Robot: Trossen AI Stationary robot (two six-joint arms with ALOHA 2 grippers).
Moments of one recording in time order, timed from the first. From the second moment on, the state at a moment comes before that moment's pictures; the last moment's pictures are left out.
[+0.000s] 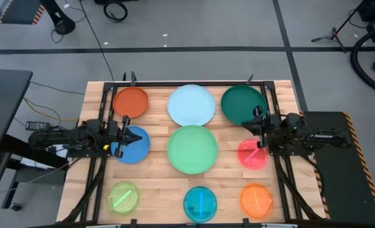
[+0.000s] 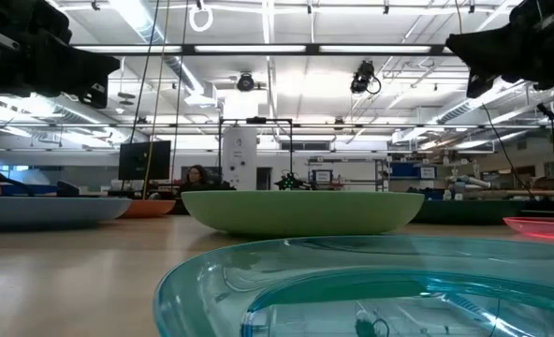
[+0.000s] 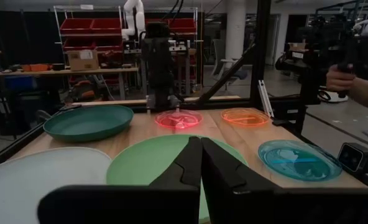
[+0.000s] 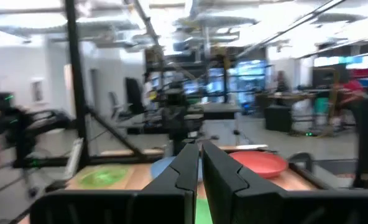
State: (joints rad) left arm 0.02 0.01 0.01 0.07 0.10 0.00; right arm -0.10 0.02 0.01 0.29 -0.03 0.05
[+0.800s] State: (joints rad) left arm -0.14 0.11 0.01 0.36 0.13 -0.08; right arm 0.47 1.06 0.43 0.31 0.43 -0.01
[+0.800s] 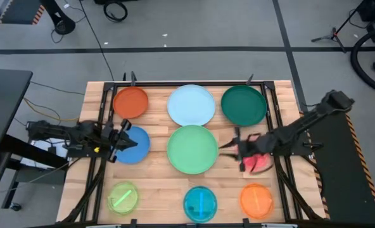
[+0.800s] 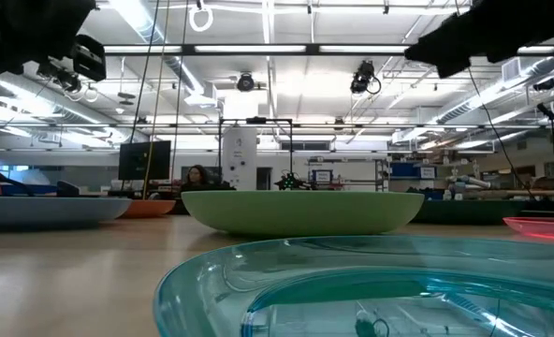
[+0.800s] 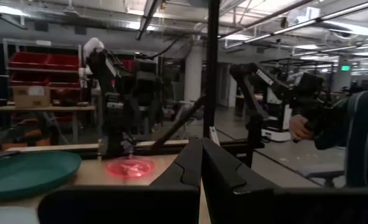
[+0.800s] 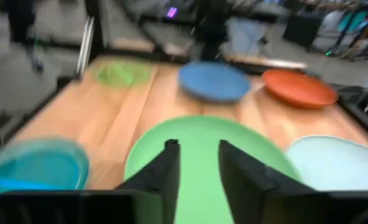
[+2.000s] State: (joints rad) left arm -0.35 0.69 0.01 0.84 0.07 -0.35; right arm 0.39 1.78 0.98 -0.35 0.19 -0.09
